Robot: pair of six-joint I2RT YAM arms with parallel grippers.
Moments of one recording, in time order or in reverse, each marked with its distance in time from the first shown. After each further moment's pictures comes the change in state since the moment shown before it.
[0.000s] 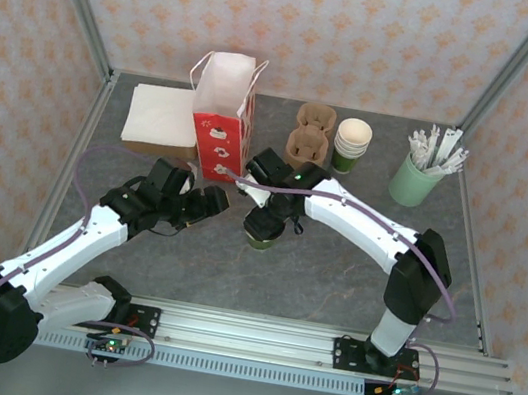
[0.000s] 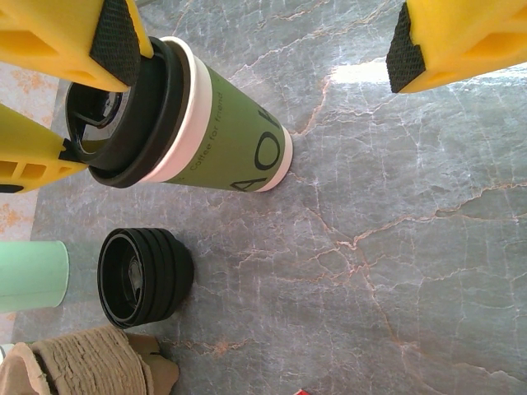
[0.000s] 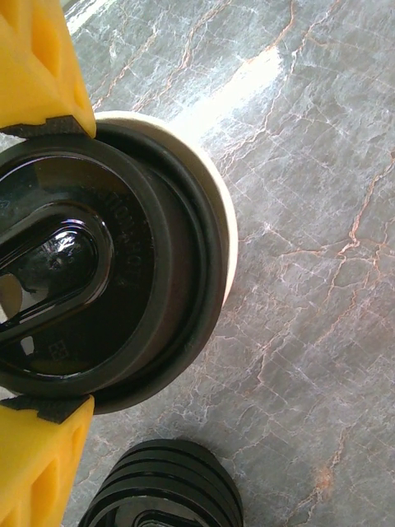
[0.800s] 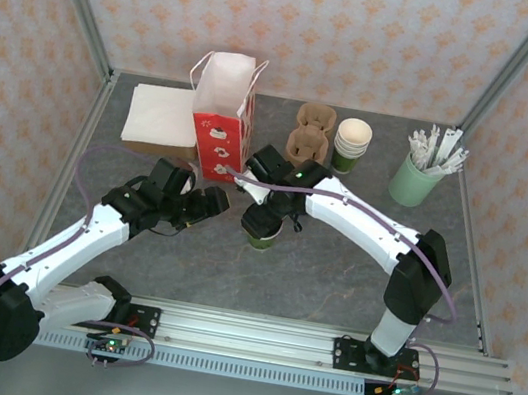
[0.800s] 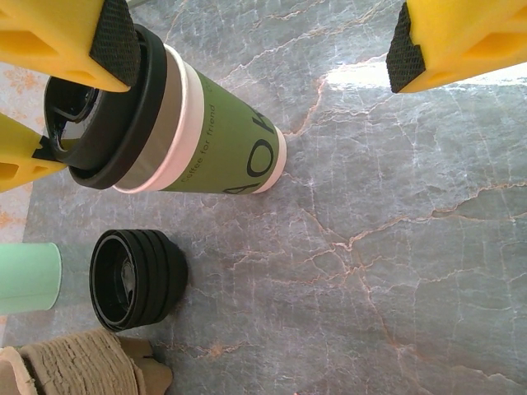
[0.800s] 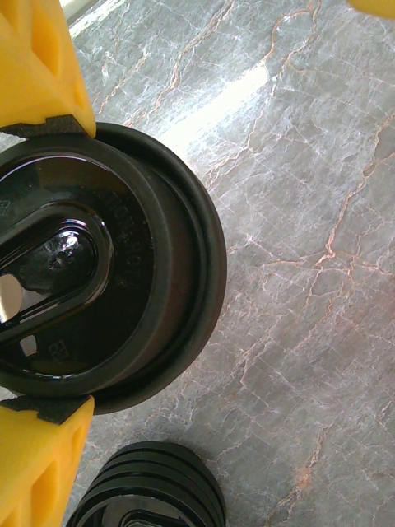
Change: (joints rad) left arm 0.000 0.013 0.000 0.000 0.000 0.007; right arm 0.000 0.000 0.027 0.001 -0.026 0.004
